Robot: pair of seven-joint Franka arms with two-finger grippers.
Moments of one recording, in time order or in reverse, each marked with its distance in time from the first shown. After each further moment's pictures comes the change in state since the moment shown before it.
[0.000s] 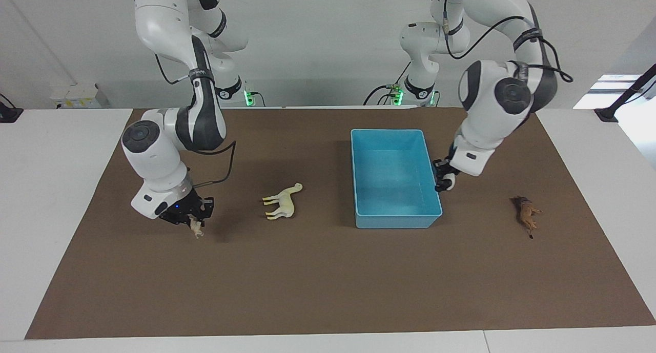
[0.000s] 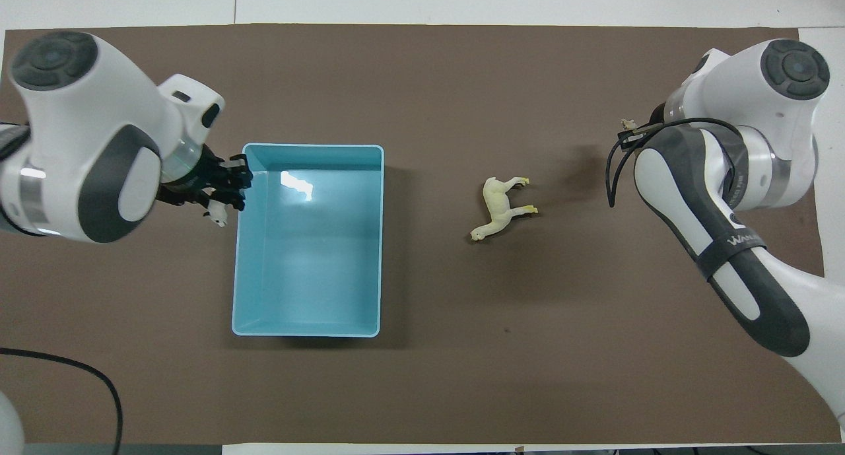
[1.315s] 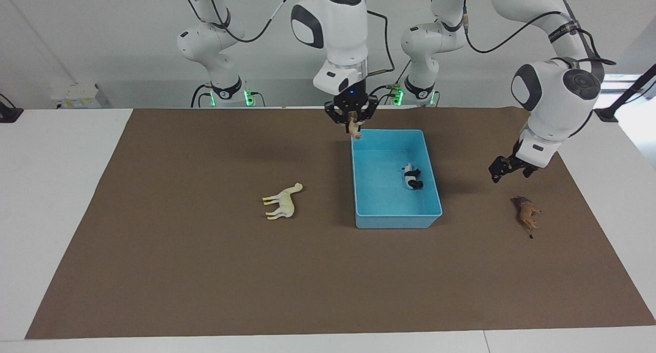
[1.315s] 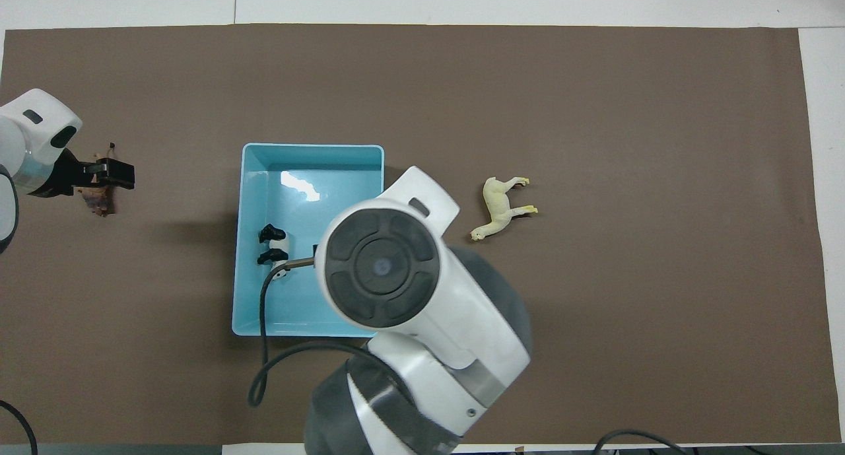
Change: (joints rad) left arm 0.344 -0.054 0.032 -0.142 0.095 0.323 0.483; right arm 0.724 -0.083 0.016 0.181 0.038 -0.174 0.896
